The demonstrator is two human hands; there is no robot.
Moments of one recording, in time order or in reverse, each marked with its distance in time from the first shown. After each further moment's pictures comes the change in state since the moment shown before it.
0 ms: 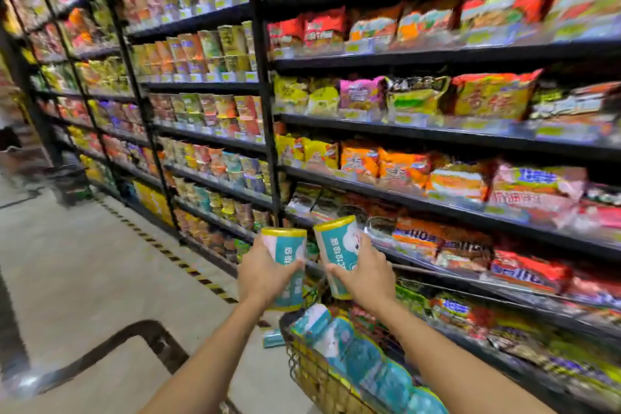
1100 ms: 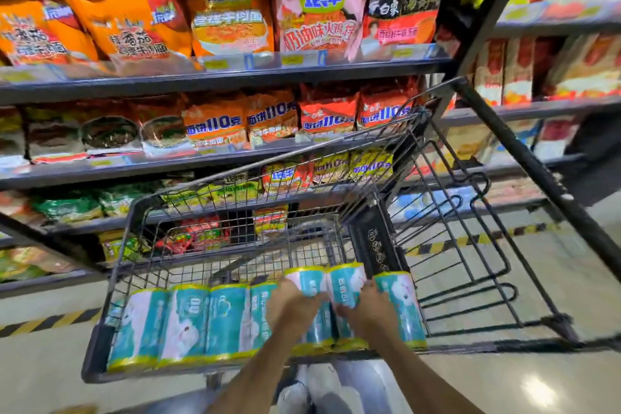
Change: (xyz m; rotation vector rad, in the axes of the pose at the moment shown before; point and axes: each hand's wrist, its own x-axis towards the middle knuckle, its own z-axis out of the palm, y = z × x) left_hand -0.107 -0.011 0.329 0.466 -1.093 0.150; right_hand -0.130 0.239 0.031 -0.141 -0.102 1.296
